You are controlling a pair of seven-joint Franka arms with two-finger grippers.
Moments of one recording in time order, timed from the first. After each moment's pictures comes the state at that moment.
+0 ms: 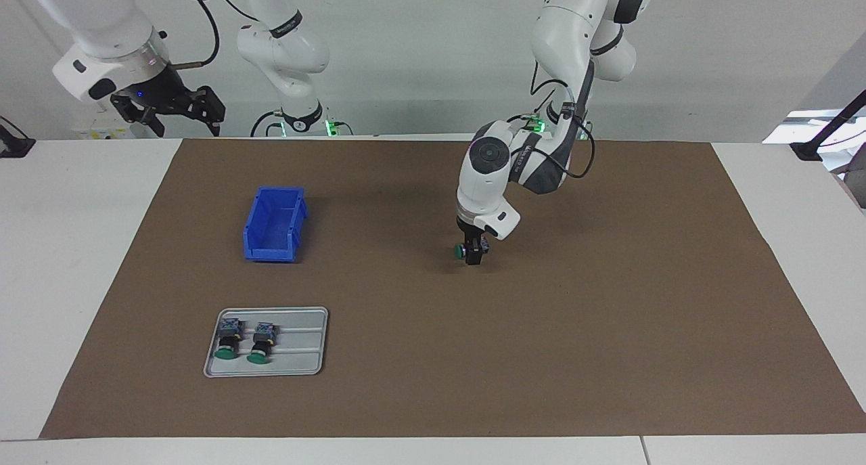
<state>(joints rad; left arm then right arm) -0.67 0.39 -0.04 -1.84 -0.06 2.19 -2.19 -0.28 -0.02 0.24 -1.49 -0.07 1.28 -0.09</state>
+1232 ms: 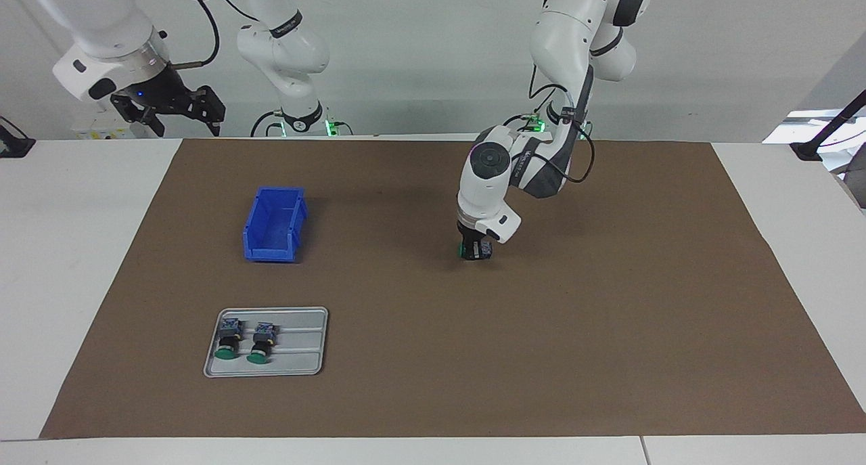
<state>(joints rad) -0.65 0.39 -0.03 -1.83 -0.06 2.20 -2.20 -0.28 -0.02 0.24 -1.50 -0.07 1.28 -0.09</state>
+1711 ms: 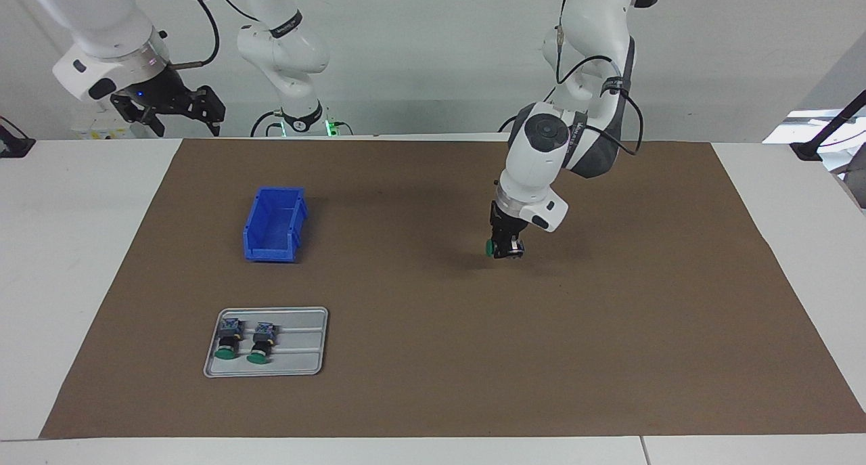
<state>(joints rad) -0.55 0.26 -0.03 -1.84 -0.15 2.16 -2.10 -0.28 -0.02 0.24 -1.50 -0.07 1.28 -0.09</state>
